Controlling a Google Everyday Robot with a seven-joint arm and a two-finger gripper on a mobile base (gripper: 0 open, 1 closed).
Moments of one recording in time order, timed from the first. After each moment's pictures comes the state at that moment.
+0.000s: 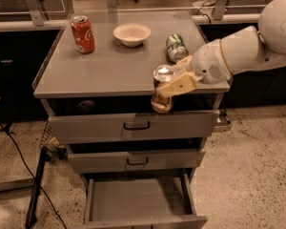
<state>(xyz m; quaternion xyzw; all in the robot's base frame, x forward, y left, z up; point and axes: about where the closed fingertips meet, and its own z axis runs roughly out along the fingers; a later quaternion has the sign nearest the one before) 0.549 -0.086 0.901 -0.51 0.73 0.26 0.37</state>
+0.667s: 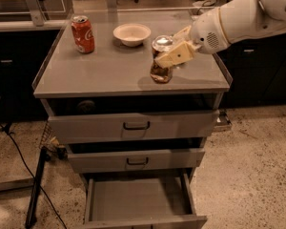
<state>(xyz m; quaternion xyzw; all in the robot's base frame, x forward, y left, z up) 0.603 -0.084 0.951 -0.51 0.73 0.24 0.40</state>
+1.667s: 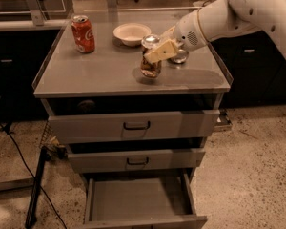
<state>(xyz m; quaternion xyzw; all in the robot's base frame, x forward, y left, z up) 0.664 -0.063 0.925 -0.50 0.73 0.24 0.40</state>
